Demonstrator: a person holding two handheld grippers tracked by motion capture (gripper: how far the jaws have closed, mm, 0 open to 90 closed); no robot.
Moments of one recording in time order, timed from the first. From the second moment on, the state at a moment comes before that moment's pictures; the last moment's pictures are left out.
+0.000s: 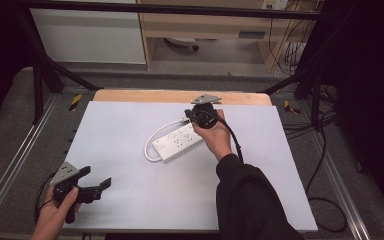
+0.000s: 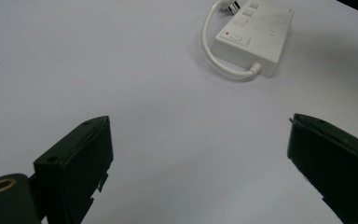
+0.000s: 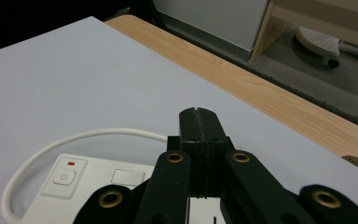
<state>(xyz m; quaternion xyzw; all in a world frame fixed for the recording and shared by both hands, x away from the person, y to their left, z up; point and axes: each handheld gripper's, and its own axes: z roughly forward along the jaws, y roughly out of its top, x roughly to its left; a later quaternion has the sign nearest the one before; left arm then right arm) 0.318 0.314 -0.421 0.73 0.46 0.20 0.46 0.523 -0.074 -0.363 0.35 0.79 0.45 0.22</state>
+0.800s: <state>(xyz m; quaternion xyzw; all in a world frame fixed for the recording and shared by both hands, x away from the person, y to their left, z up) 0.318 0.315 -0.421 0.73 0.46 0.20 0.46 0.537 -0.073 -0.379 0.37 0.79 0.44 0.21</state>
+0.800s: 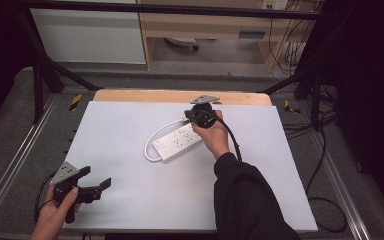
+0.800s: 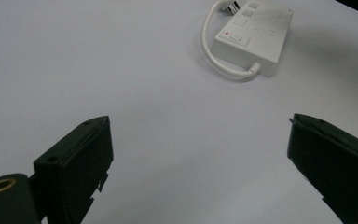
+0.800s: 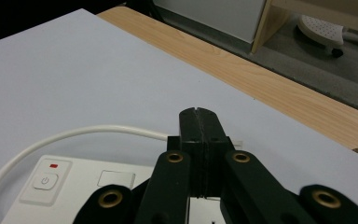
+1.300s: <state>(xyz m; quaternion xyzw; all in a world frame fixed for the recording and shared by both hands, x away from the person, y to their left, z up) 0.318 0.315 -0.421 0.73 0.46 0.20 0.46 0.544 -0.071 -0.391 0.38 0.79 0.43 0.21</state>
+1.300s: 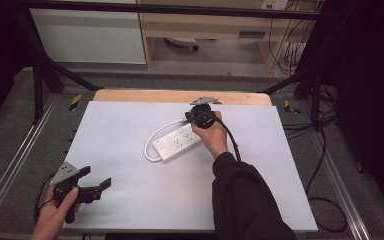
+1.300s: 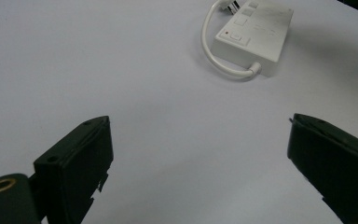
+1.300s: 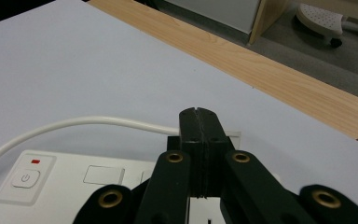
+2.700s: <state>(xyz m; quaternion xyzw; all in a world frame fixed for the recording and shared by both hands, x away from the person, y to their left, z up) 0.318 0.315 -0.421 0.73 0.46 0.20 0.46 0.545 -0.050 -0.412 0.37 0.81 0.41 0.20</state>
